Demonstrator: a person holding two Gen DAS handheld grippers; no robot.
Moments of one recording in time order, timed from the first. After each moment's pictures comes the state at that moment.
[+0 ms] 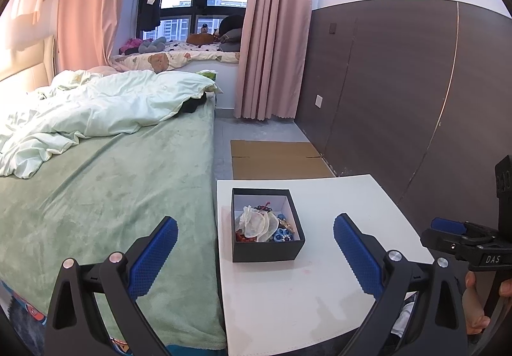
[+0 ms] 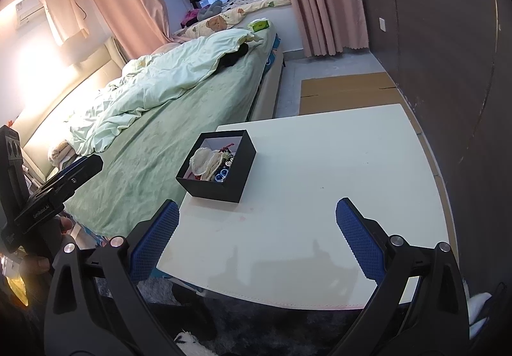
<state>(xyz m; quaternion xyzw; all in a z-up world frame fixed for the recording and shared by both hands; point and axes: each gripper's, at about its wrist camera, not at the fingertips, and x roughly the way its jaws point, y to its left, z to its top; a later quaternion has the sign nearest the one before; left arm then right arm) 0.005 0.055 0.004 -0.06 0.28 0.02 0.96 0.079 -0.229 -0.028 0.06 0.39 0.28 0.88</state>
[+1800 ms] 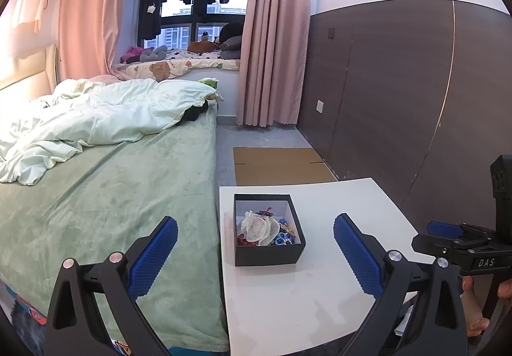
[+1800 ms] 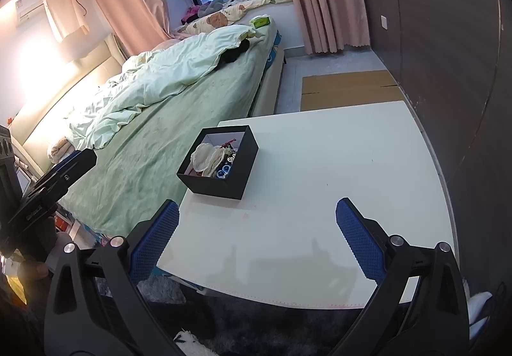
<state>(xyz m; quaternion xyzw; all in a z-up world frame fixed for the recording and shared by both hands) -0.003 0.046 0.004 -0.05 0.26 0.03 0.96 0.075 -0.224 -0.033 0.05 0.39 0.28 0.88</state>
